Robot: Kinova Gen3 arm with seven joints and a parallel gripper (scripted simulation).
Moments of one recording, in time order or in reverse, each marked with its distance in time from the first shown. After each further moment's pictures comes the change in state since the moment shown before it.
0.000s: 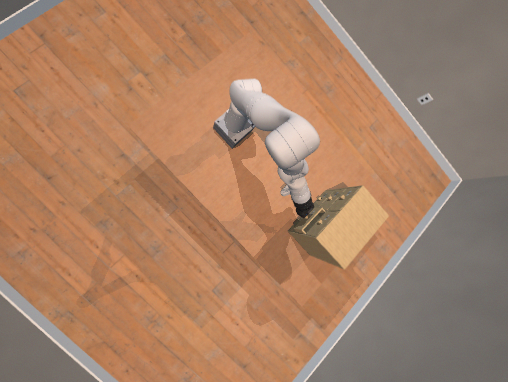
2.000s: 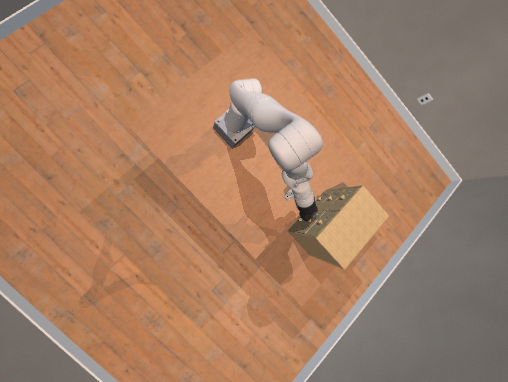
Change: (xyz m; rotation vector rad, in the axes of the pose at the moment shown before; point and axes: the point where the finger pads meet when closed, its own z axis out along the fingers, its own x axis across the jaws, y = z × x) arm 0.001 0.016 0.016 -0.002 0.002 -0.002
